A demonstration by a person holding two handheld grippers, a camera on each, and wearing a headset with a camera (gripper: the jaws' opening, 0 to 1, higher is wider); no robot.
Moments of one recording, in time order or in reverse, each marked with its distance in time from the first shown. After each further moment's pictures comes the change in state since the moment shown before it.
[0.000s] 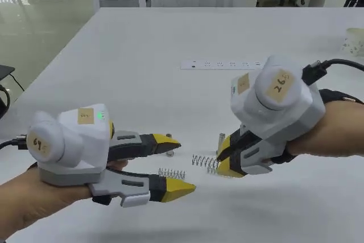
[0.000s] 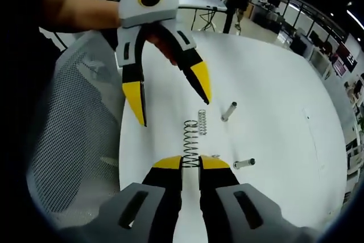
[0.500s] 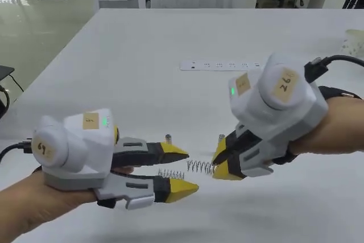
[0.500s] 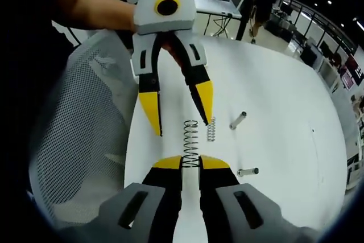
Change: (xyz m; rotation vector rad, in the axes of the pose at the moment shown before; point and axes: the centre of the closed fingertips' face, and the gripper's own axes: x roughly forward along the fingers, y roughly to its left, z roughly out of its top) left arm 0.005 -0.009 -0.001 -0.008 -0.013 -0.042; right arm -0.003 0.013 0.009 -0.073 -0.024 0.062
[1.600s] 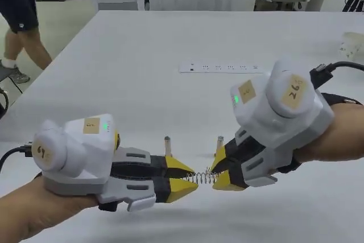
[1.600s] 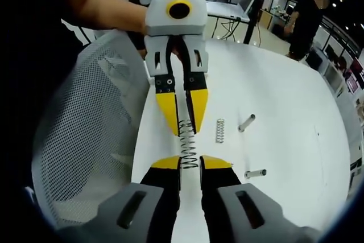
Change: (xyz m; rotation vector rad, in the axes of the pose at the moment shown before) left arm 0.002 -0.013 0.001 -0.022 -0.013 -0.051; right arm 0.000 0.013 0.000 -0.010 -0.022 0.040
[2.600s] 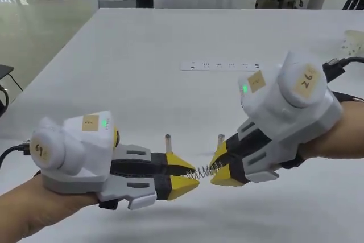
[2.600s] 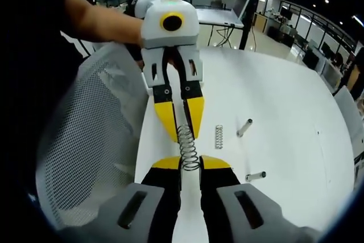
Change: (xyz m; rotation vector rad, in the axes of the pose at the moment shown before) left arm 0.000 0.001 0.001 0.006 -0.010 0.007; right arm -0.007 -0.001 0.011 0.042 -0.066 -0.004
